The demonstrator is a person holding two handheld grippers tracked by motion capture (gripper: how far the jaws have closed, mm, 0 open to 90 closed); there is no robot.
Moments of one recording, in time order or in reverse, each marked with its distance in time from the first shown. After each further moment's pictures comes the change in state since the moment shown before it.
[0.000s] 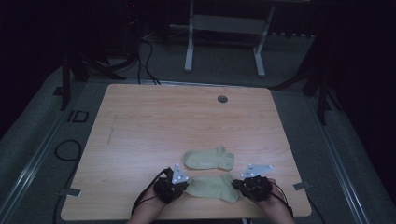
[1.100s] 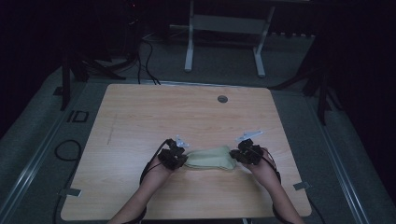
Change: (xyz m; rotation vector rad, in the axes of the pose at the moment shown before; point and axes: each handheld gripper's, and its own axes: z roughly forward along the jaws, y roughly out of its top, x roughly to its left) left arm 0.064 0.042 0.045 0.074 0.059 -0.122; right arm -0.076 0.060 0.050 0.061 -0.080 0.093
